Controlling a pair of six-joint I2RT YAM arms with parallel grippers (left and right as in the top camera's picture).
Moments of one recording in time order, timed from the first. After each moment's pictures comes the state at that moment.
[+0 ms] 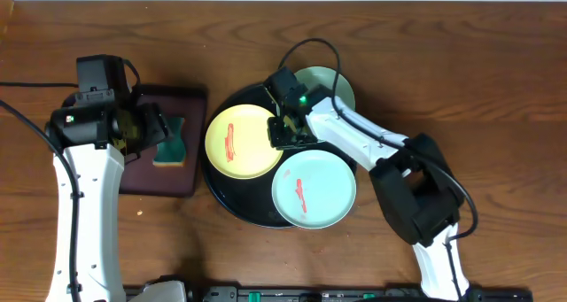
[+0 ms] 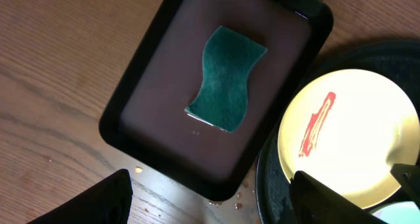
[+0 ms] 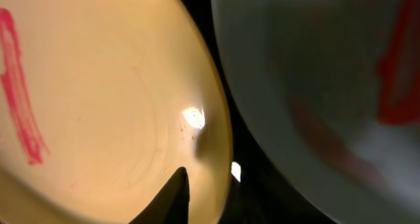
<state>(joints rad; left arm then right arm) 0.15 1.37 1.33 -1.15 -0.09 -0.28 0.68 2.19 1.62 -0.75 -0.17 0.54</state>
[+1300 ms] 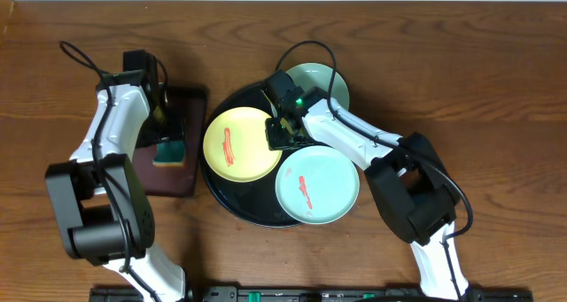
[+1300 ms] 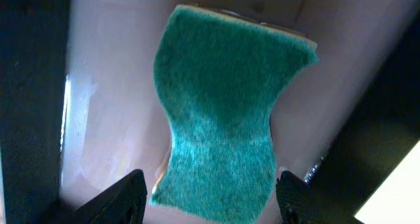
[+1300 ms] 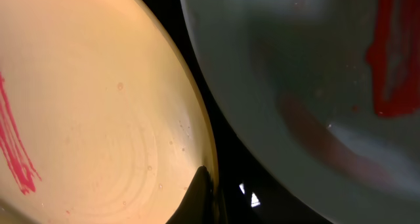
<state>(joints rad) 0.15 1.87 1.33 -0.95 -0.08 -0.09 0.69 2.21 1.63 -0.73 -0.14 0.54</state>
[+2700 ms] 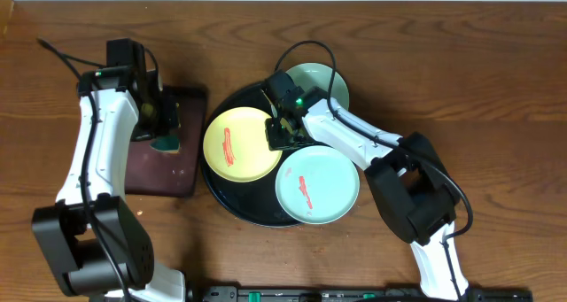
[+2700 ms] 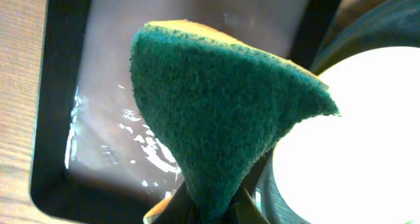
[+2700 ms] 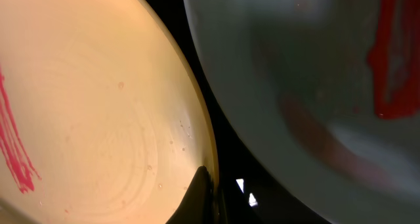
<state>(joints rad) 0.15 1.70 1.38 -1.08 0.02 -0.12 0.69 2.21 1.63 -0.73 -0.14 0.53</state>
